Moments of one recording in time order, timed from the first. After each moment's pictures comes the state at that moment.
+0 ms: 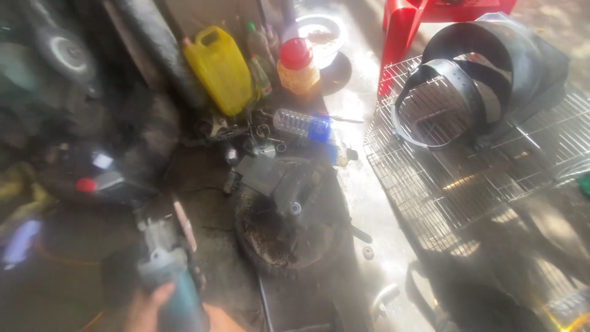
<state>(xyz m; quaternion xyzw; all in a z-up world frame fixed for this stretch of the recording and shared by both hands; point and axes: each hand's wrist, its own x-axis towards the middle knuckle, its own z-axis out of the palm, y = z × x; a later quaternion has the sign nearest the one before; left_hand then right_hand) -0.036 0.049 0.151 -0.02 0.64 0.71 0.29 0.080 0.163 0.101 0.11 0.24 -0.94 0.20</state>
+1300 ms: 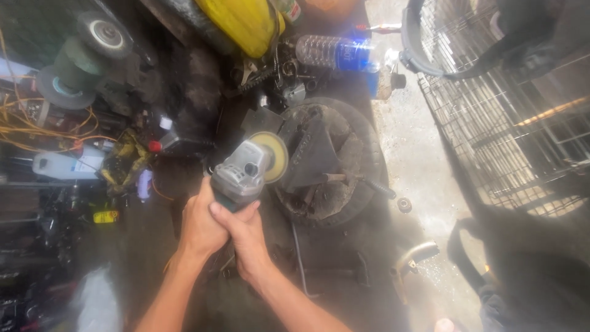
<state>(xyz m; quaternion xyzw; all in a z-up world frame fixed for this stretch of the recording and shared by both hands) 0.055 0.278 0.291 0.13 0.98 0.05 0.11 0.115 0.316 0.240 0.18 0.05 -0.98 -0.11</state>
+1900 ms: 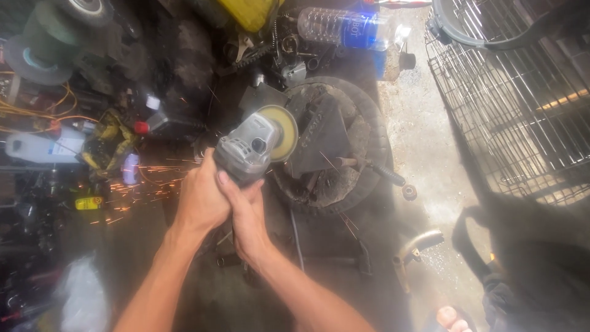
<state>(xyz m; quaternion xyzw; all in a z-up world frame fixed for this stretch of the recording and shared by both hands) 0.036 0.267 0.282 0.27 0.96 0.06 0.08 0.101 0.313 0.249 0.21 0.10 -0.96 -0.13</state>
